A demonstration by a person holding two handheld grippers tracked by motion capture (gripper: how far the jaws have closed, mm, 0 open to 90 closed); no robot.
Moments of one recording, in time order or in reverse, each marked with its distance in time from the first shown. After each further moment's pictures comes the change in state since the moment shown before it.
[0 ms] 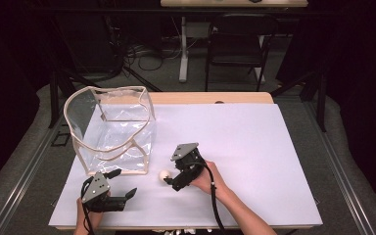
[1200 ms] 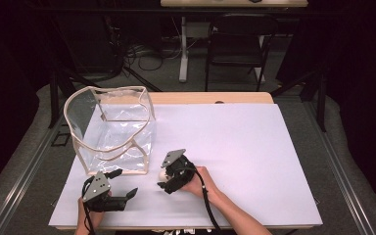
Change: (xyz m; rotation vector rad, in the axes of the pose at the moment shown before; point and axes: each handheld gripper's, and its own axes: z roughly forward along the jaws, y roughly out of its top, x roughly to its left) left arm 0.000 0.000 0.002 -0.002 -0.011 -0.010; right arm 0.014 -0.003 0.034 0.062 0.028 -0.024
